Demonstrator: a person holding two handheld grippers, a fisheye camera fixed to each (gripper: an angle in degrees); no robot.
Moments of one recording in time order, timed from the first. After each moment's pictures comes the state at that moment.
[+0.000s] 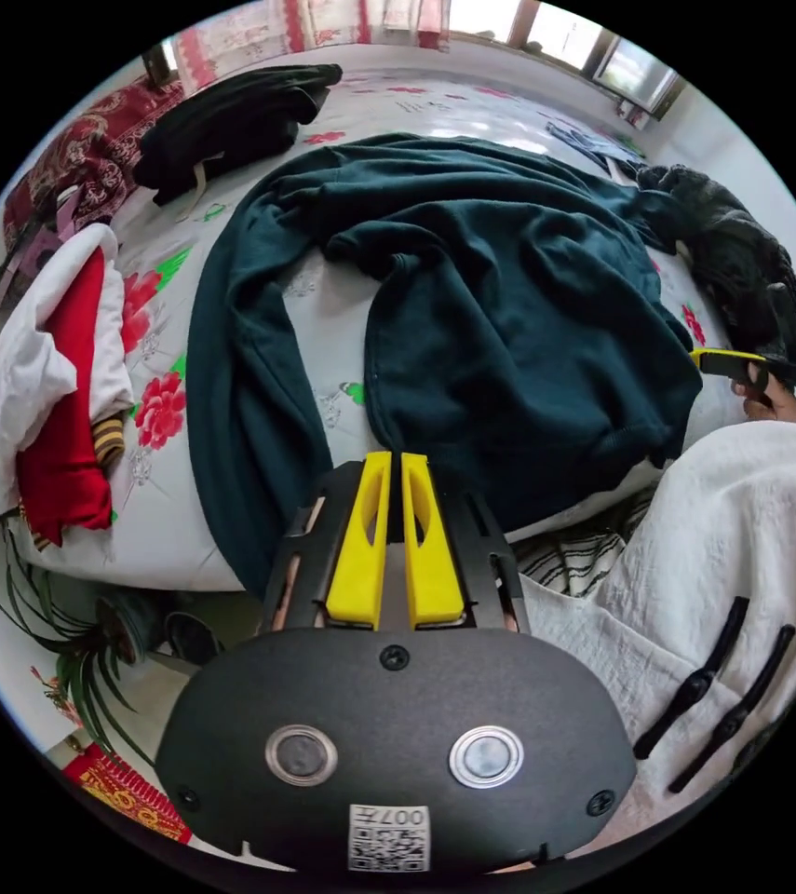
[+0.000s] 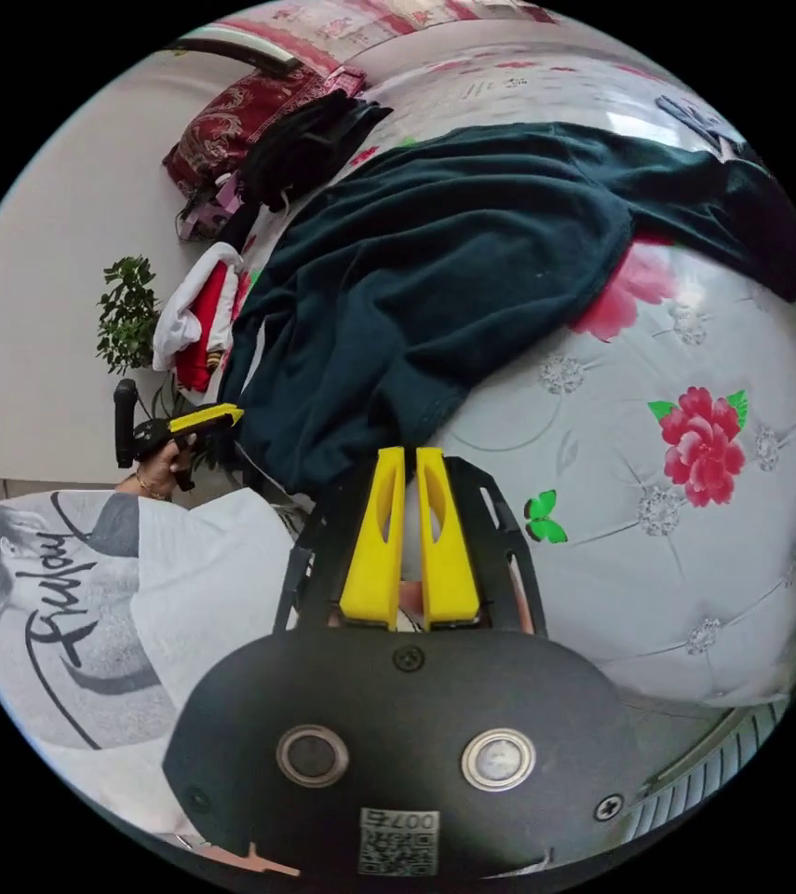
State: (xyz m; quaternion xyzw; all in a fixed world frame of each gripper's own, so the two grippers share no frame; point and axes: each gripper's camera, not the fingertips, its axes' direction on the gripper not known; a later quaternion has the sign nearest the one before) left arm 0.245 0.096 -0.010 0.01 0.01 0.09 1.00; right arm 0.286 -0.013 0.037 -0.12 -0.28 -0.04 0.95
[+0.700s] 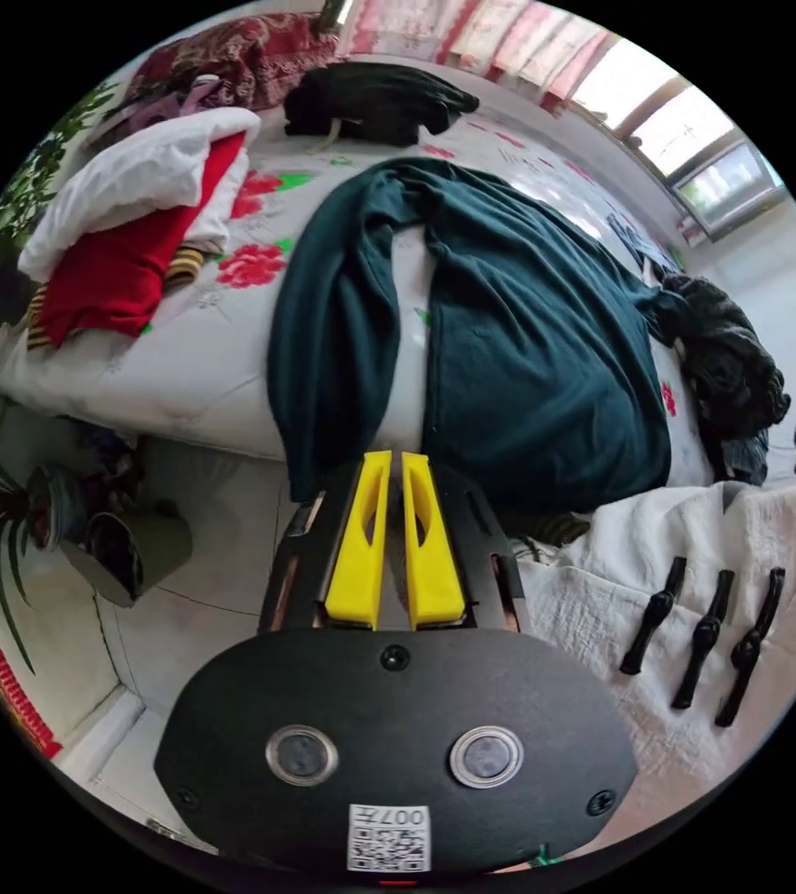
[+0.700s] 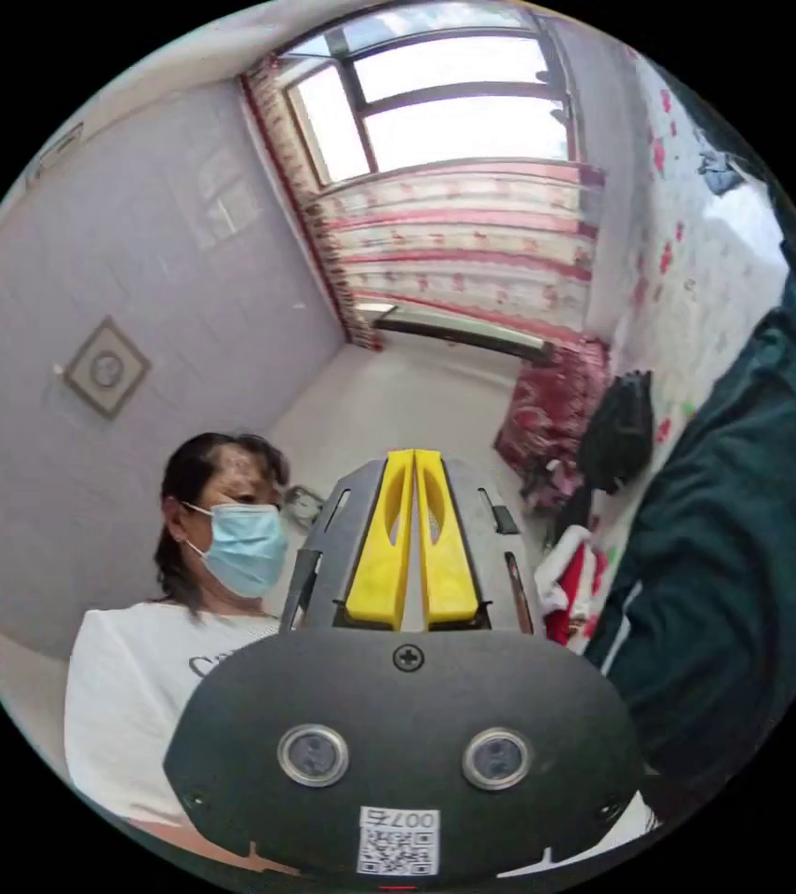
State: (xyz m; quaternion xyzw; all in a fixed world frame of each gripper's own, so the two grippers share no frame) left arm 0.169 0.215 -0.055 0.07 0.06 -0.09 0.99; right arm 0.485 0.080 -0.105 0.31 -0.75 0.10 0.58
